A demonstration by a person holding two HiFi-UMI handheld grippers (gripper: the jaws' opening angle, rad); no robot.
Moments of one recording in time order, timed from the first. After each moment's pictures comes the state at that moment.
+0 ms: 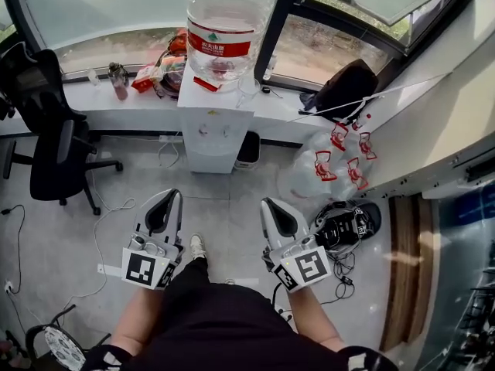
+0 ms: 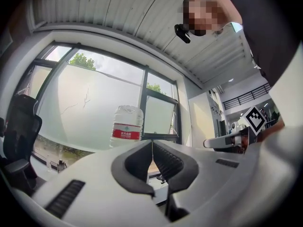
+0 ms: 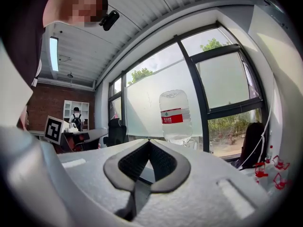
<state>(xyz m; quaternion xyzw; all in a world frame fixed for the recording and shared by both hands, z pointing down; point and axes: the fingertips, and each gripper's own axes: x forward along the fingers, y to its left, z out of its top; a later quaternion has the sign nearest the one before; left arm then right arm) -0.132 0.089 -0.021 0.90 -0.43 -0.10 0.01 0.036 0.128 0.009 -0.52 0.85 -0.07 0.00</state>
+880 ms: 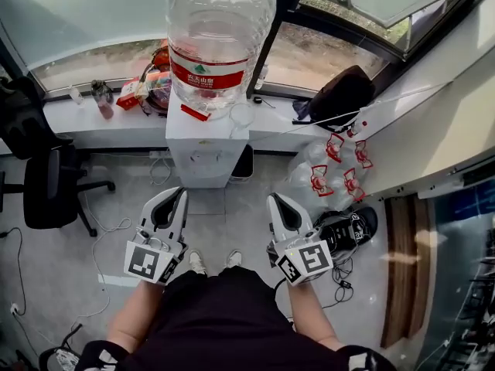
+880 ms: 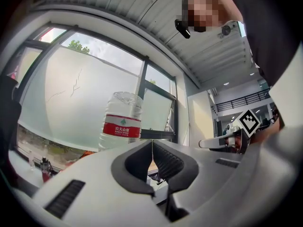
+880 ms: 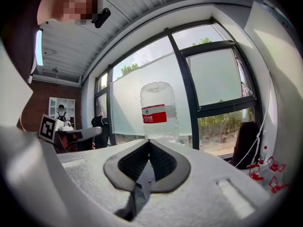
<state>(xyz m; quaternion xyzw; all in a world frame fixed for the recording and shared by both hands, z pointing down) -0.098 -0.048 -0.013 0.92 -0.38 -0.08 0.04 0.077 -0.003 0.015 -0.57 0.82 -0.09 -0.01</state>
